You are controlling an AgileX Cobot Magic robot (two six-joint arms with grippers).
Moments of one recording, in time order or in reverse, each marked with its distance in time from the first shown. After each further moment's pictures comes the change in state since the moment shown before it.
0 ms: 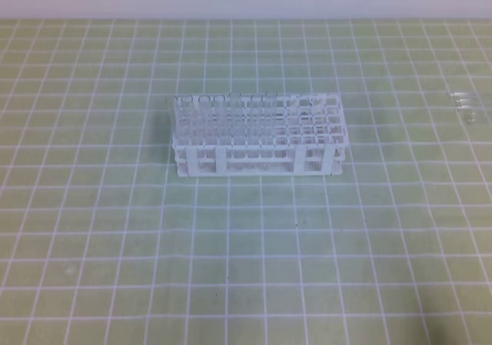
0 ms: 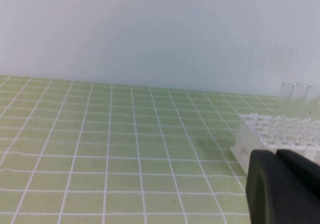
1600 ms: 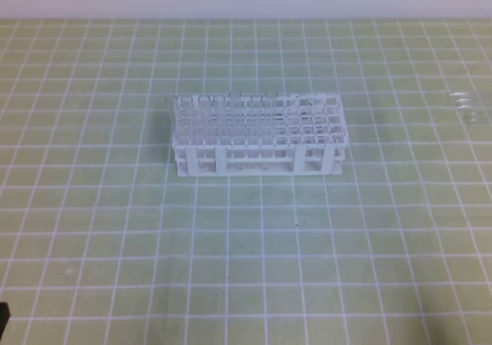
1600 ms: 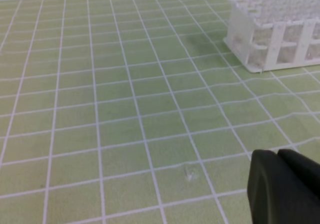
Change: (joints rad) left arm 0.000 -0.002 0.001 -0.311 0.277 0.461; right arm 0.000 0.001 0.000 0.003 0.001 0.000
